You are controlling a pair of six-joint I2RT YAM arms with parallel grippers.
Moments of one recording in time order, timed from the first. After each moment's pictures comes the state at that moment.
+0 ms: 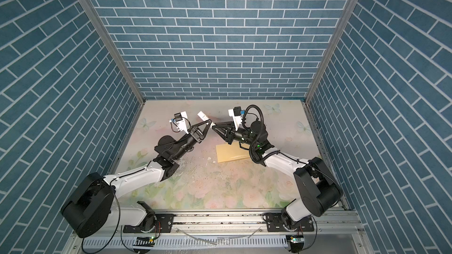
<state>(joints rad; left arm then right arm) -0.61 1.34 0.59 1.01 0.19 -0.94 0.62 1.54 0.83 0.89 -0.74 0.68</state>
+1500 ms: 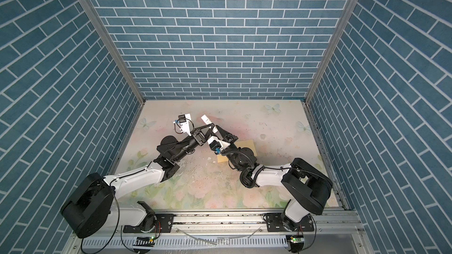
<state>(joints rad) -0.63 1.33 0.58 0.94 0.22 -0.94 0.98 1.57 0.62 1.25 0.21 -0.71</state>
